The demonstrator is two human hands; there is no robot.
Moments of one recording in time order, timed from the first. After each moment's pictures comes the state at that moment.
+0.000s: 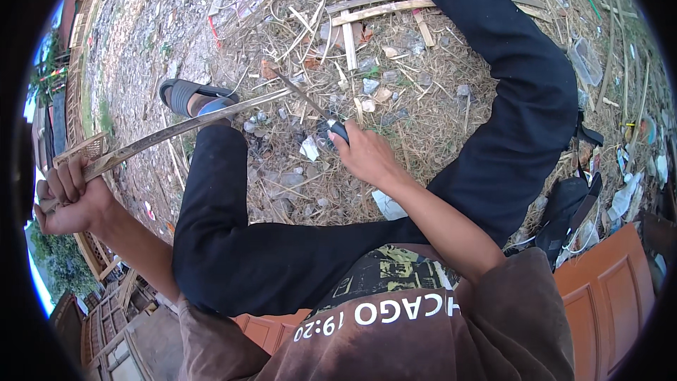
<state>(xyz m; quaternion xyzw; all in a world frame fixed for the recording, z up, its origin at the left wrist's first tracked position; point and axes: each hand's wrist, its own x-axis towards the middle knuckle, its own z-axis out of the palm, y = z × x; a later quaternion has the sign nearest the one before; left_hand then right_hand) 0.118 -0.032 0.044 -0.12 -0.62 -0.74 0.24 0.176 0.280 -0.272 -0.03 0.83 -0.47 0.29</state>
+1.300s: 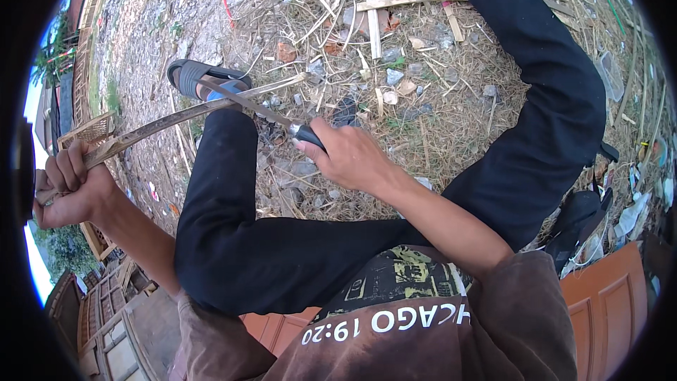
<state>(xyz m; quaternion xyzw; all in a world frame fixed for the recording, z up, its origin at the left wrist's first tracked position) 0.120 -0.039 0.037 -0.12 -0.64 -0.72 0.25 0.171 0.245 -0.239 -0.17 0.80 -0.50 0.29</state>
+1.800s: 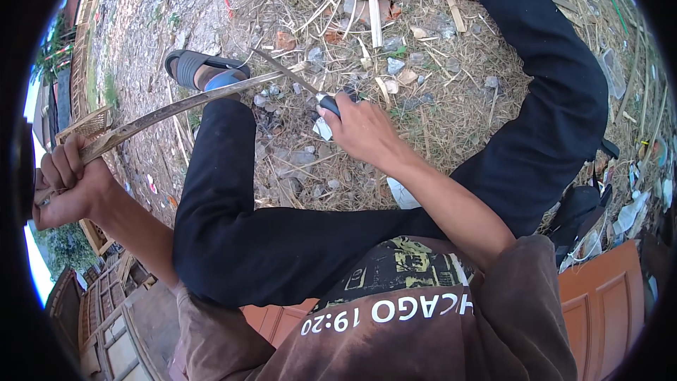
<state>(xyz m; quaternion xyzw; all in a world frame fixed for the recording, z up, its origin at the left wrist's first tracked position) 0.118 -0.034 0.037 -0.13 -0.63 -0.72 0.25 0.145 0.249 -0.253 -0.12 0.83 -0.46 0.28</state>
